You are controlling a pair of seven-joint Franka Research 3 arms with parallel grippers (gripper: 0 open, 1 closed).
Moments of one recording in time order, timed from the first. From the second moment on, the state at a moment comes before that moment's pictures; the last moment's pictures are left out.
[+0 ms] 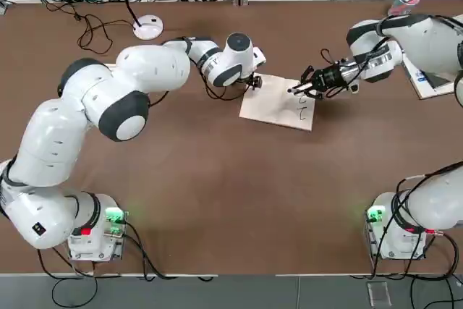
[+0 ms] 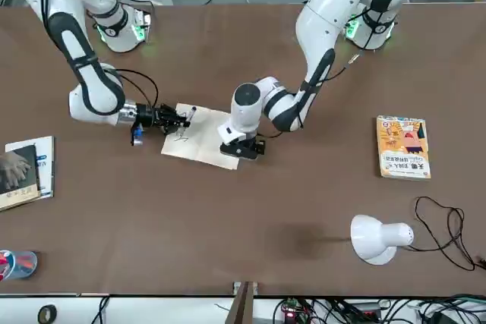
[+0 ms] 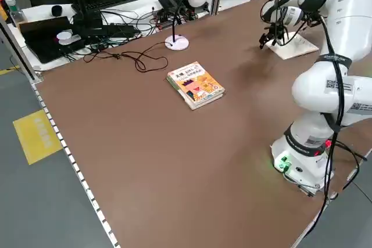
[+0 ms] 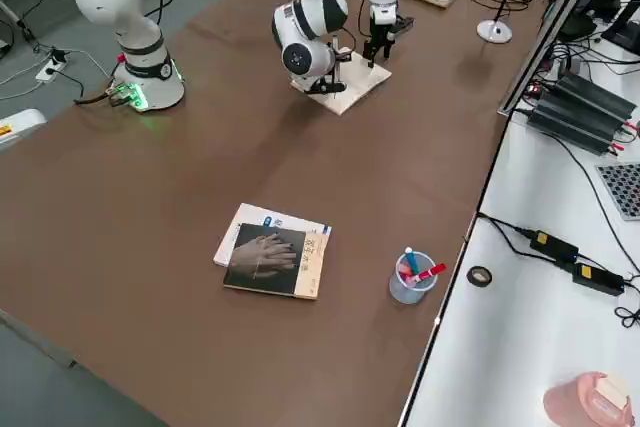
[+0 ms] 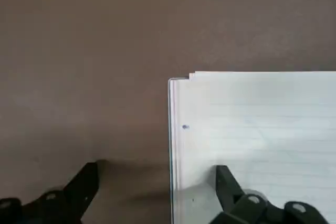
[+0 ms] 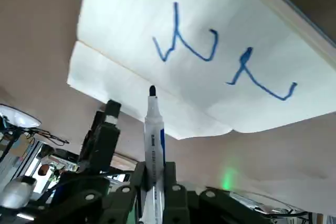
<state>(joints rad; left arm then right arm) -0.80 0.87 -0.02 -1.51 0.14 2.52 -0.67 0.25 0.30 0.05 -2.35 1.43 2.19 0.23</state>
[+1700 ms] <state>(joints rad) -0.80 0.87 -0.02 -1.51 0.14 2.52 -0.67 0.29 0.29 0.06 -2.47 1.61 2.11 0.14</state>
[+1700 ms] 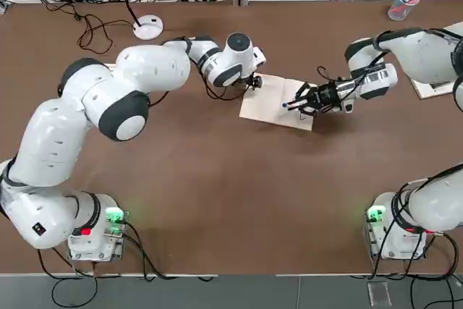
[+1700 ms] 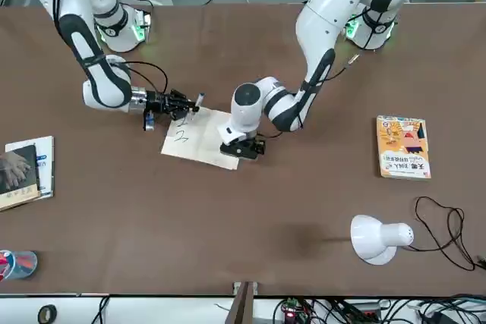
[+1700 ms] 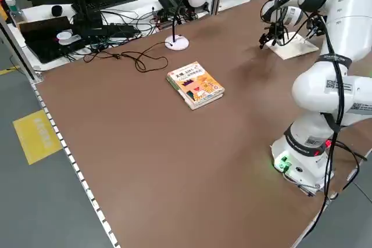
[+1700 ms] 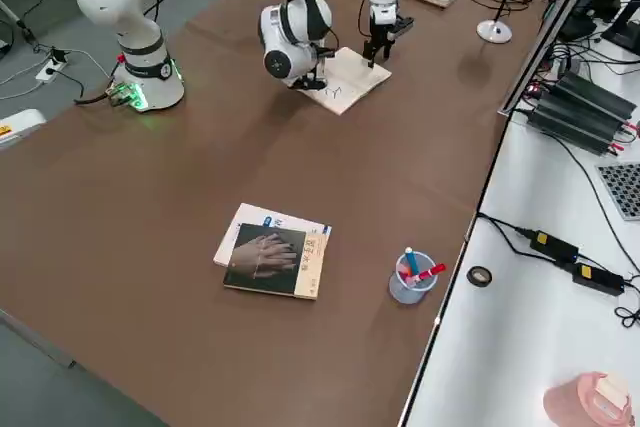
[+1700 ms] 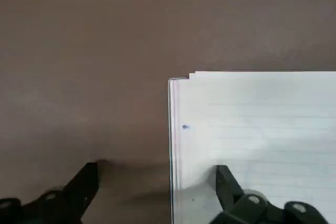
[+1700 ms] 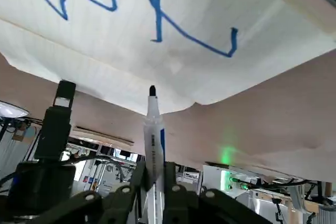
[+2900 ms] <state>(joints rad) -0.80 0.87 -0.02 -1.51 0.14 2.52 -0.67 0.31 0.31 0.07 -2.48 1.61 2.12 0.09</state>
